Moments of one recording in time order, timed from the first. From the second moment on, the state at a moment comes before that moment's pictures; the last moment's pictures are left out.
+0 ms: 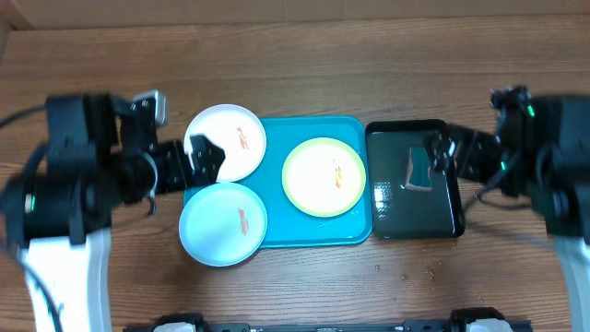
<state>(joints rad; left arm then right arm) 0.06 1.26 1.66 -1.45 0.39 -0.19 0.07 1.19 1.49 -1.25 -0.26 0.33</state>
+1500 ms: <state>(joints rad) -0.36 1.79 1.40 -1.07 0.21 -0.42 0.07 1.60 0.97 -0.61 -0.12 0.28</state>
